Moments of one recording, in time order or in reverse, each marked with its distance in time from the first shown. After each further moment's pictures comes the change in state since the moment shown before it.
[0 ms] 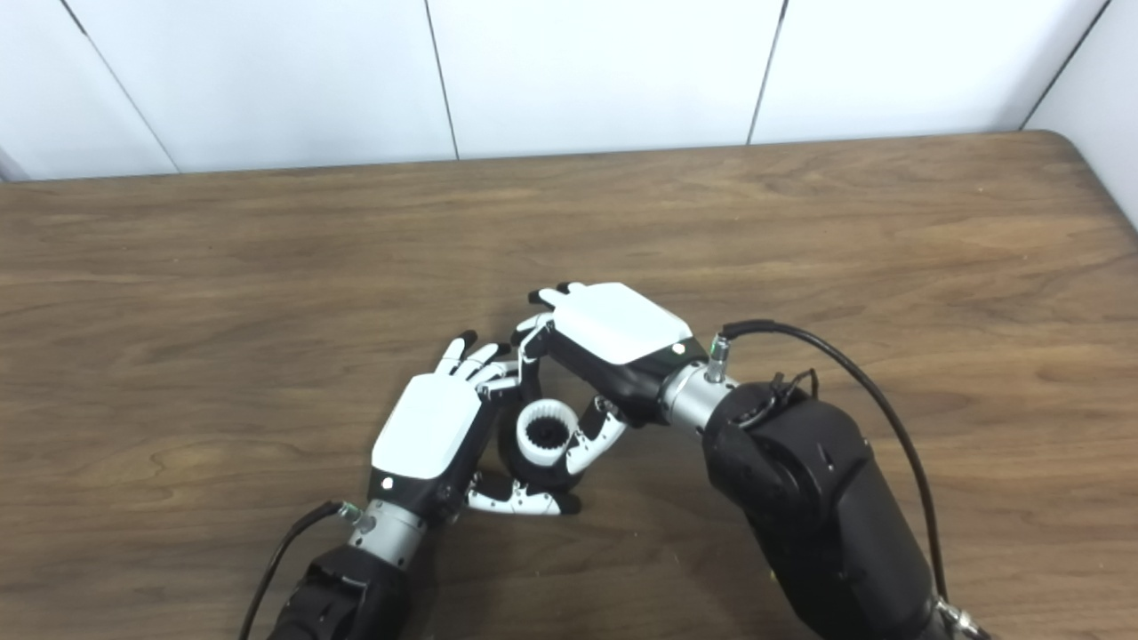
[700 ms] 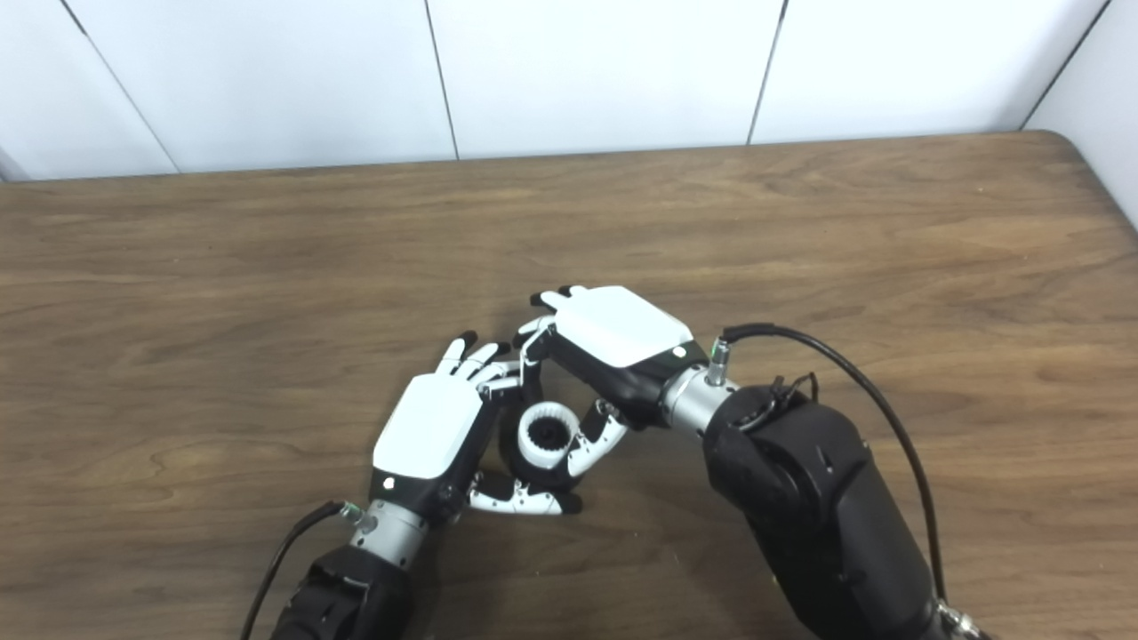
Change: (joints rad) left arm 0.000 -0.002 -0.008 -0.006 0.002 0.017 -0.005; right arm 0.008 -0.004 0.006 0.011 0.001 -0.006 -0.013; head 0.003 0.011
